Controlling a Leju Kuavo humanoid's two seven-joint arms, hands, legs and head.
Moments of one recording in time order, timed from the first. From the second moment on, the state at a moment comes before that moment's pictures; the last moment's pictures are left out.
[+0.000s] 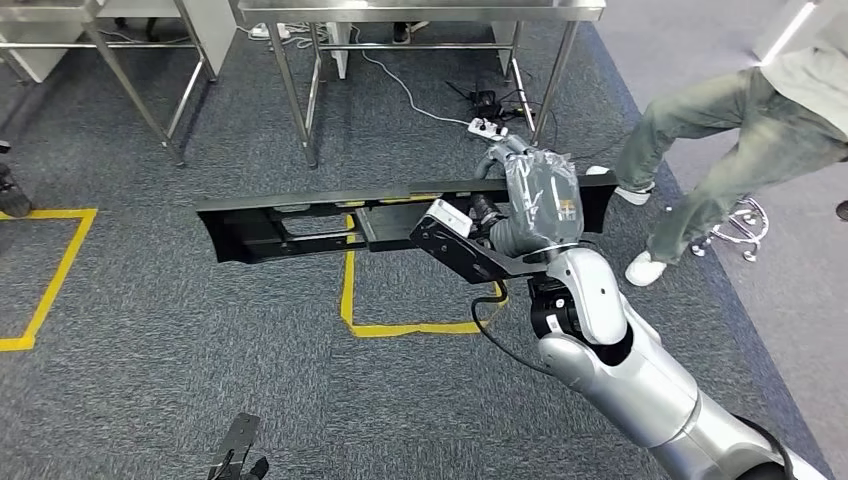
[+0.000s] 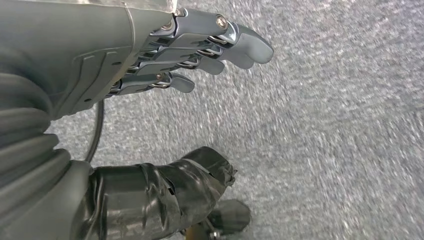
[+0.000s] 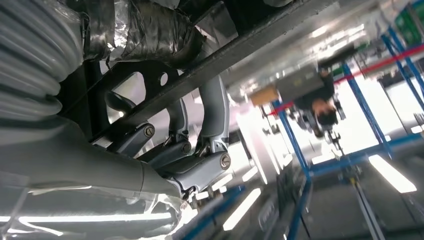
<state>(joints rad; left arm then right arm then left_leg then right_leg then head) -0.14 0.09 -0.61 -0.25 0.57 0.23 -0.29 -0.64 -0.30 0.74 -1.79 0.84 -0.21 0.62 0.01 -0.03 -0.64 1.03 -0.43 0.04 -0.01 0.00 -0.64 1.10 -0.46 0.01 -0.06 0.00</state>
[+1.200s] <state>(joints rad) -0.14 0.09 -0.62 -0.25 0.55 0.22 -0.27 -0.59 -0.33 0.68 -1.81 0.91 -0.23 0.61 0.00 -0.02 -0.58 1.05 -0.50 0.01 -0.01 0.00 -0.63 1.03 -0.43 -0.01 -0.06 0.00</state>
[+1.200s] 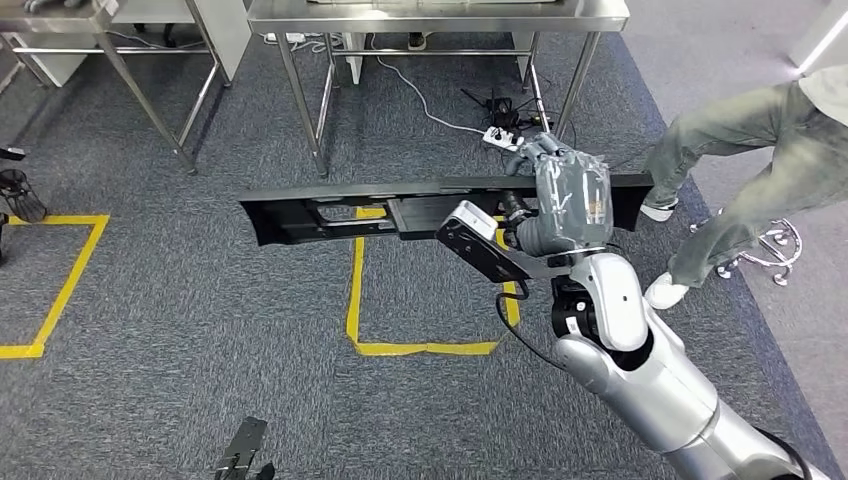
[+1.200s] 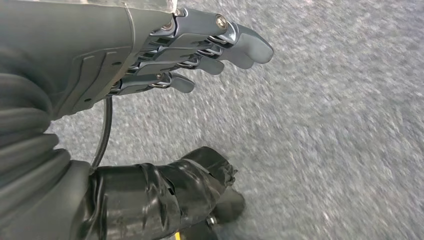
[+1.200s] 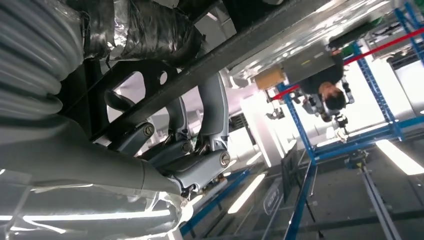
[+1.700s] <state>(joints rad) -0.14 0.09 -0.63 -0.25 0.54 0.23 -0.27 -0.59 -0.35 0.66 -1.82 0.97 -0.21 0.62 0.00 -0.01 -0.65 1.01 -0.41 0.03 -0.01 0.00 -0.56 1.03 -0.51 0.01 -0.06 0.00</state>
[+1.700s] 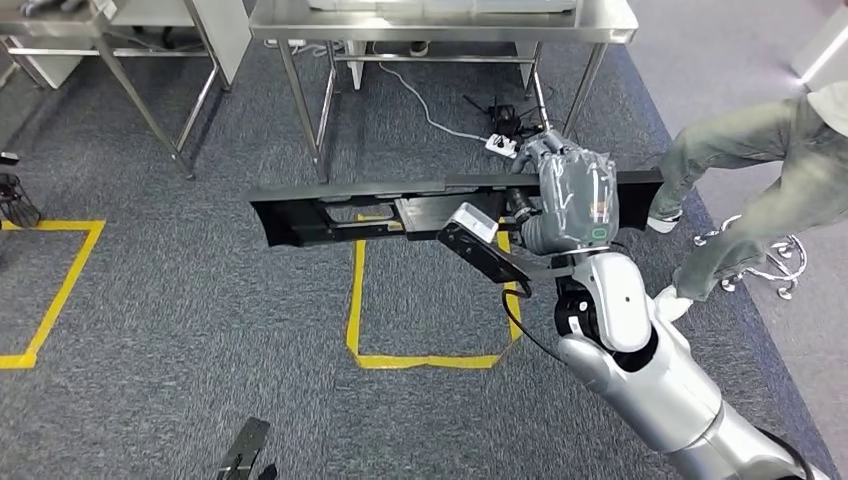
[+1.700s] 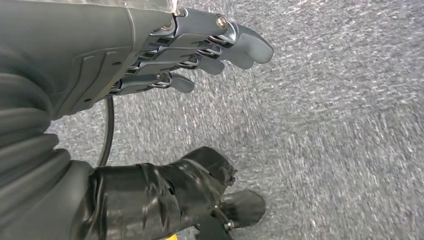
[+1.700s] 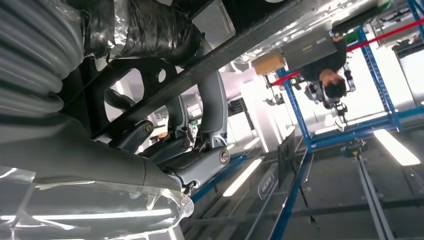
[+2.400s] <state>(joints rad) -0.14 0.09 -0.63 -0.25 0.55 0.23 -0.27 -0.54 -0.38 0.63 -1.83 0.96 -0.21 0.62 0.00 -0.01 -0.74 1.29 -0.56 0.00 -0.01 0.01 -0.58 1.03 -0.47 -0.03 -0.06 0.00</state>
